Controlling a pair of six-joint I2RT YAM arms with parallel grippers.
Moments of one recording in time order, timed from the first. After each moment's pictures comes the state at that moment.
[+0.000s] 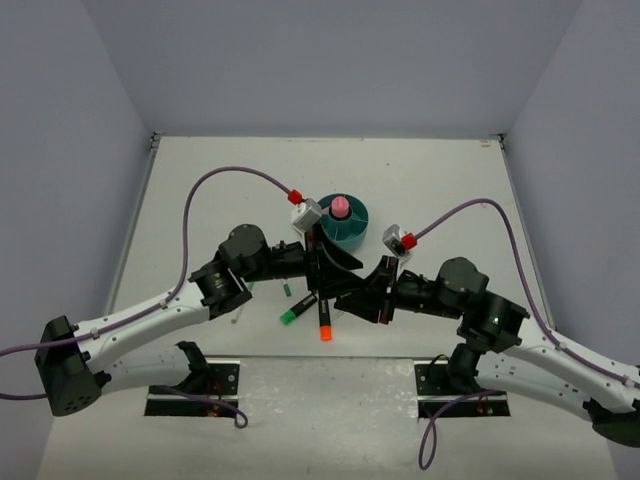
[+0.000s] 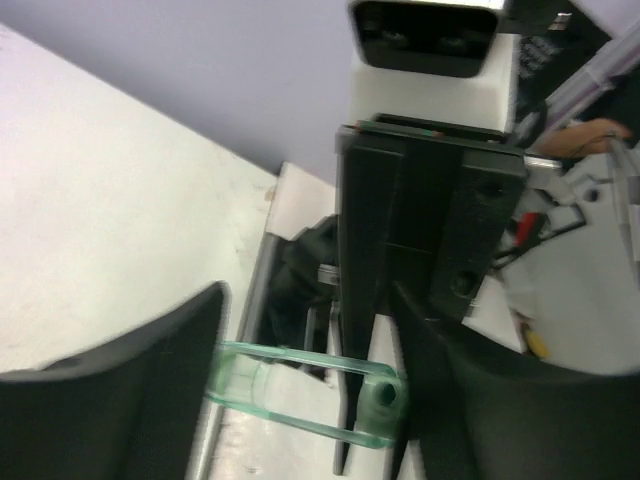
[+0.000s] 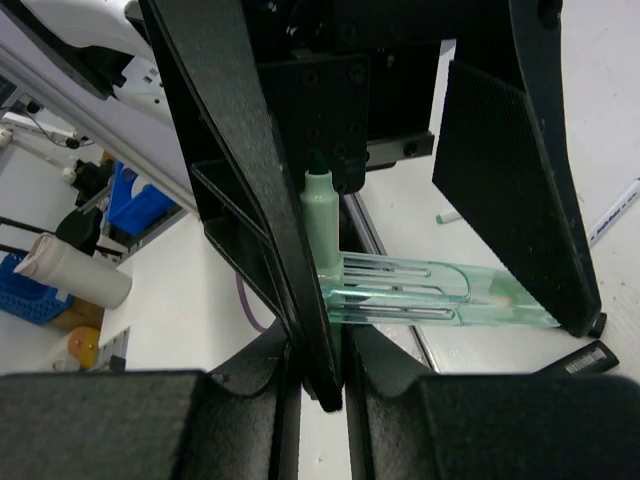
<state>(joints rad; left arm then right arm) -0.95 1.08 0.82 0.34 0.52 -0.62 1.03 0.68 0.73 -0.12 -0.30 0.55</state>
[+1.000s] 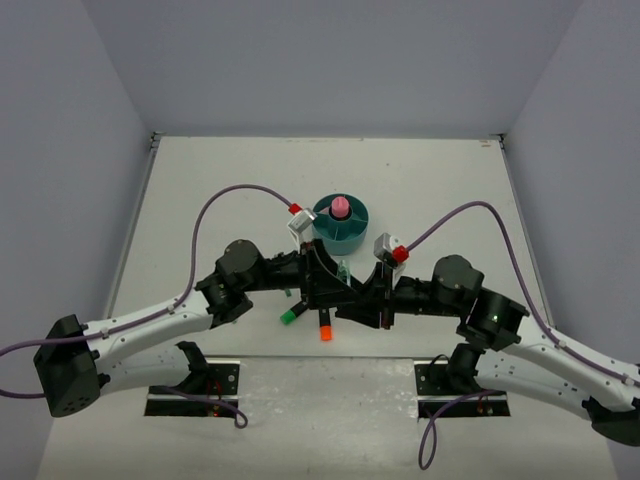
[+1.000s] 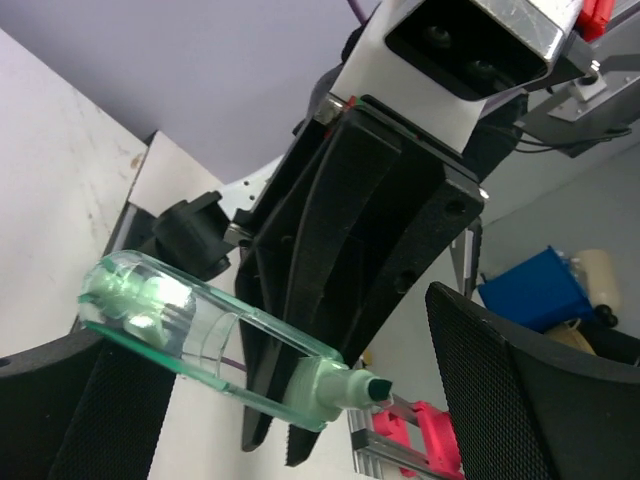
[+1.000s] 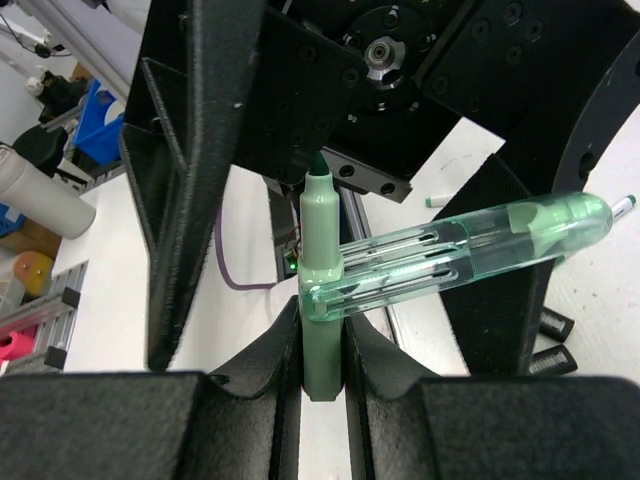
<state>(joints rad) -0.96 1.08 0.66 0.57 0.58 -1.04 1.03 0.70 0.75 -0.18 -0.41 0.36</state>
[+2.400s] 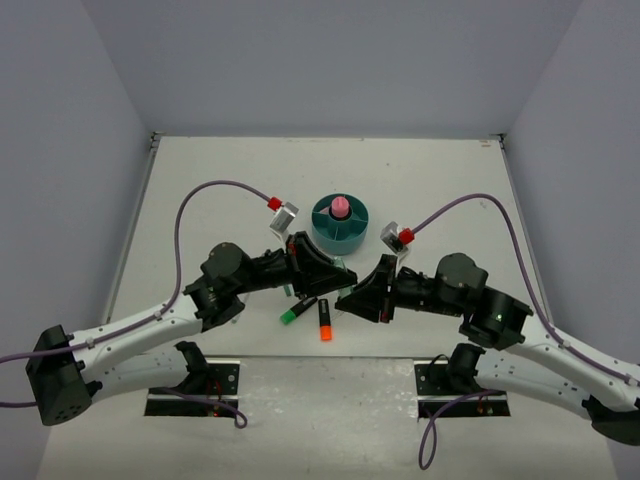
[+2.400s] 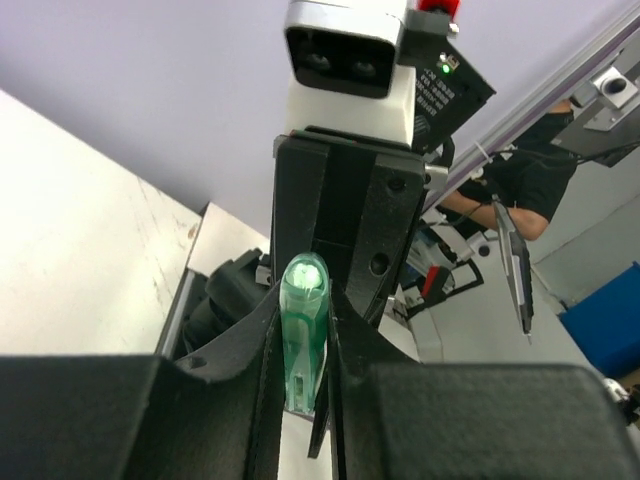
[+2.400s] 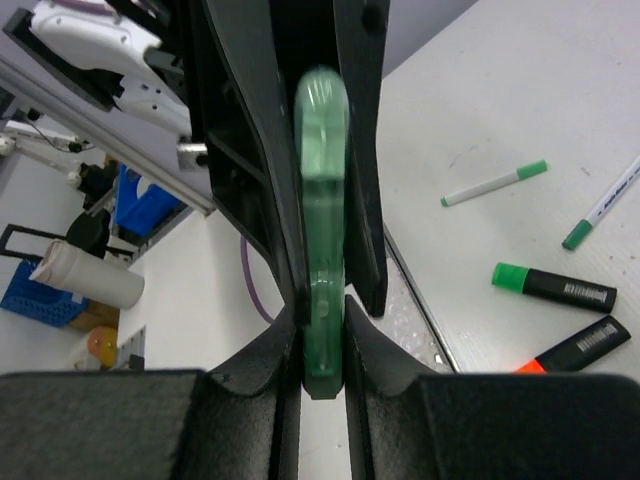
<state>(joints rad) -0.96 1.00 0.66 0.59 0.48 -0.88 1.04 0.71 0.80 -0.20 -0.30 0.59</state>
